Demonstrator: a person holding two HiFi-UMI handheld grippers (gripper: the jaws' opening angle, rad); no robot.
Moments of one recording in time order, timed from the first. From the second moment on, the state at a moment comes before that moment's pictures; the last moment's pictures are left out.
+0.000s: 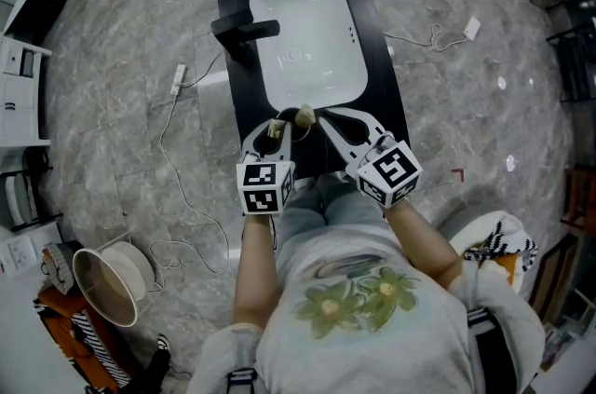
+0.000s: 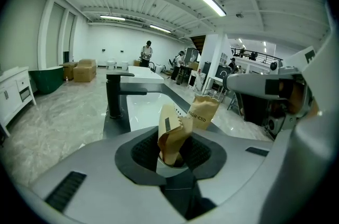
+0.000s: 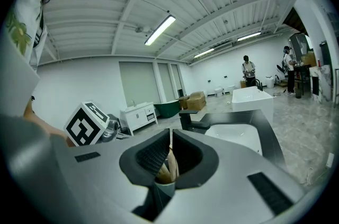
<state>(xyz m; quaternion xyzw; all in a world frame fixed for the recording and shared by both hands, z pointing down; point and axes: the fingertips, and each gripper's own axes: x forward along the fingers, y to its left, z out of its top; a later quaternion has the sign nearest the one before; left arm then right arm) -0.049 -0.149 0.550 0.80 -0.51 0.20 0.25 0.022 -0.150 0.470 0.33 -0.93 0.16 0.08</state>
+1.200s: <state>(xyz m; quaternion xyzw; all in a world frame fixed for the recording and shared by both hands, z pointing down) -0.060 -0.099 0.412 0.83 -0.53 0.08 0.14 0.018 -0.108 0.413 0.32 -0.94 0.12 0.06</state>
